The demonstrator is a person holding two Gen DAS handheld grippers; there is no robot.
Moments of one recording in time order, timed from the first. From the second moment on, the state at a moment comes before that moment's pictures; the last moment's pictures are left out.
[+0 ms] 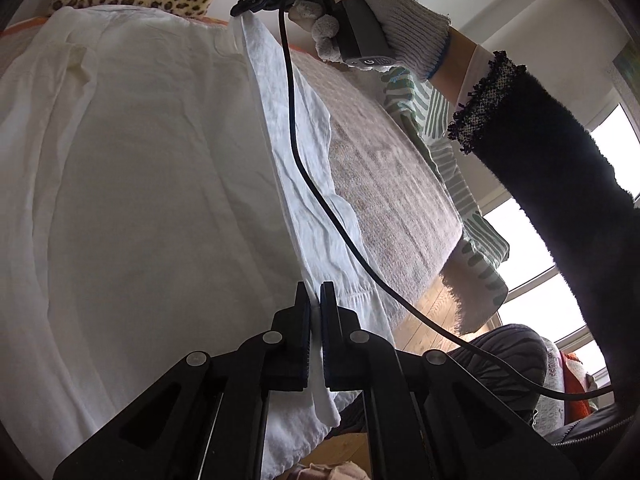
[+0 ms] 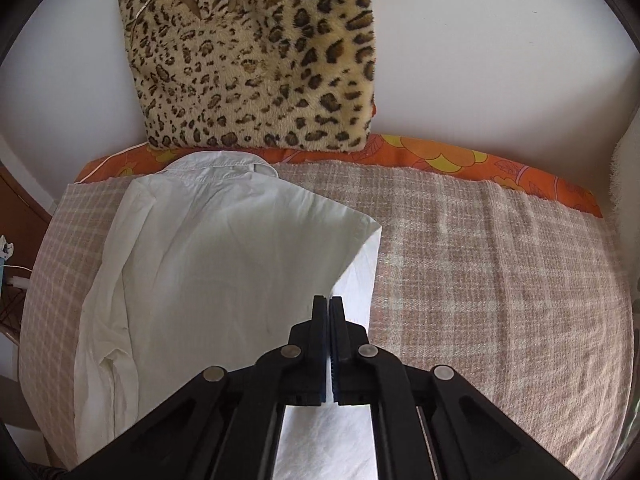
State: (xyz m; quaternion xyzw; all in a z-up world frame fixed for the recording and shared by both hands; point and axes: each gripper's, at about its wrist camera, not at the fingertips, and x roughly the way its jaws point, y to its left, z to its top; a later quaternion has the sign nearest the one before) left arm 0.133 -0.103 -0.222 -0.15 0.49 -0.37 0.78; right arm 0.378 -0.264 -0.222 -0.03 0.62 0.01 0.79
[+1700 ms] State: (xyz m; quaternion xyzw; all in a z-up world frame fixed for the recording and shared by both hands) left arm 0.080 -0.123 -0.236 -0.12 0.53 -0.38 0.75; right arm 0.235 -0.345 -0.194 0.04 0.61 0.02 0.79
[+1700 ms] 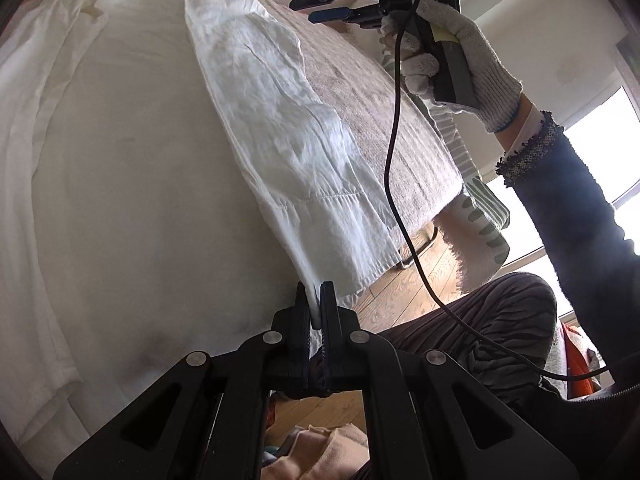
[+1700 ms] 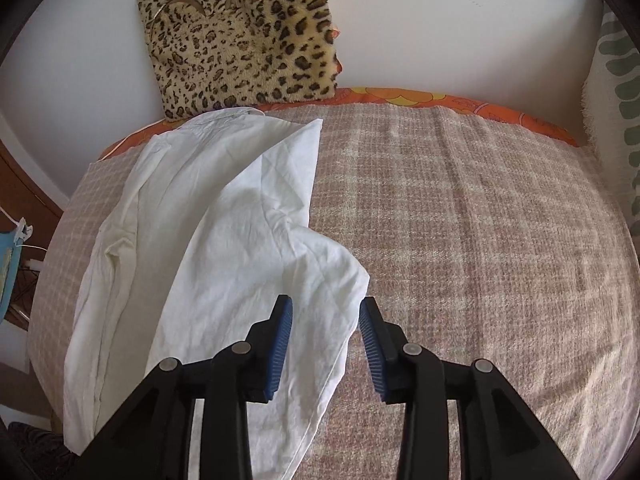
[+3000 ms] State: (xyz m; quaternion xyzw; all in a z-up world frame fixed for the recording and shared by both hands) left arm 0.050 -0.213 -0.200 0.08 0.41 -0.36 0.83; right arm 0.058 -0.354 -0.234 0.28 0.65 0.17 0.69
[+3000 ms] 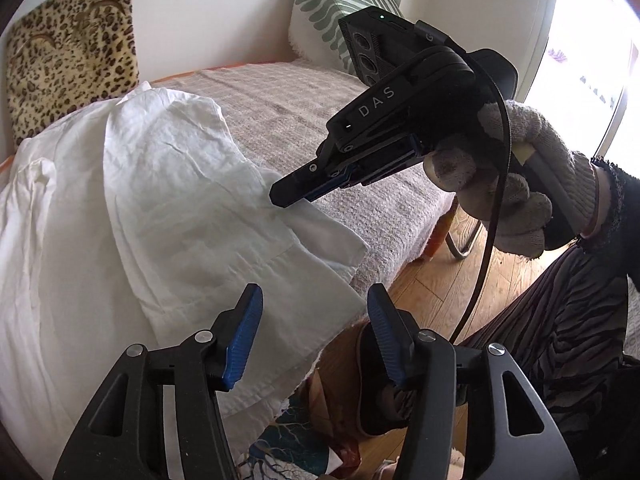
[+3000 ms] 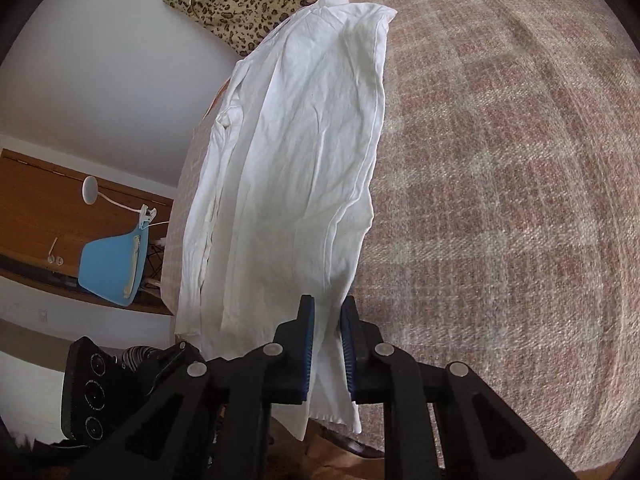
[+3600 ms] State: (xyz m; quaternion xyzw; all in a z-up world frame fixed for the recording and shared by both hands) left arm 0.067 -0.208 -0.209 0.03 0.40 -0.29 0.87; right arm 0.076 -0.331 -0.207 0.32 0.61 0.21 0.69
